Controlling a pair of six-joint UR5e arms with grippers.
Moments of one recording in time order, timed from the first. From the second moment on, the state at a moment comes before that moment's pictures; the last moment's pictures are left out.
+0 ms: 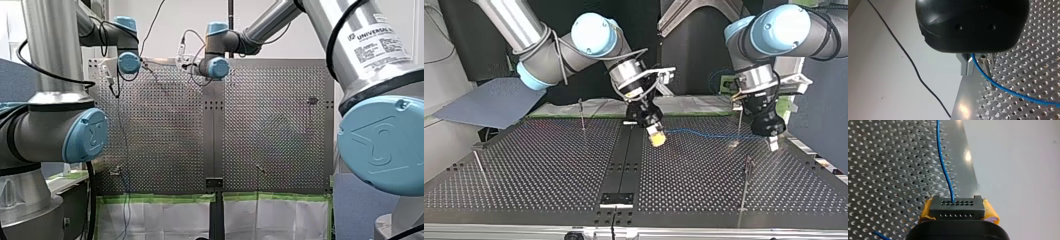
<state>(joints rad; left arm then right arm) -0.05 -1.41 -1.94 -2.67 -1.93 -1.83 2.43 -1.14 1.30 -0.41 1.51 1.72</state>
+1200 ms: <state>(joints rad) 0.01 -1.48 -1.86 -2.69 -1.81 -1.80 2.46 -1.02 1.10 -0.30 1.53 1.72</state>
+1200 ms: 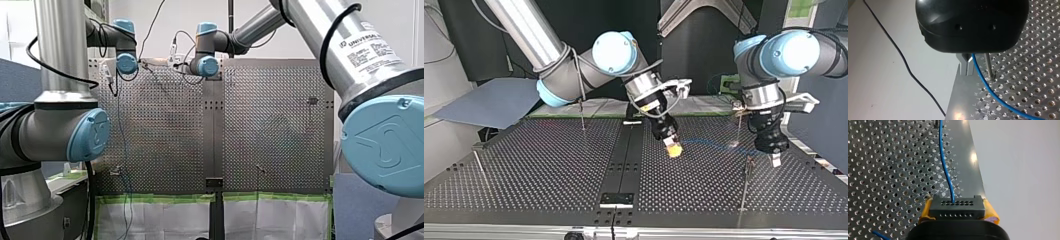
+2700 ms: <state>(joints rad) 0.09 -1.57 -1.78 -2.65 -1.68 -1.85 2.43 -0.97 1.02 -0.29 1.52 1.73</state>
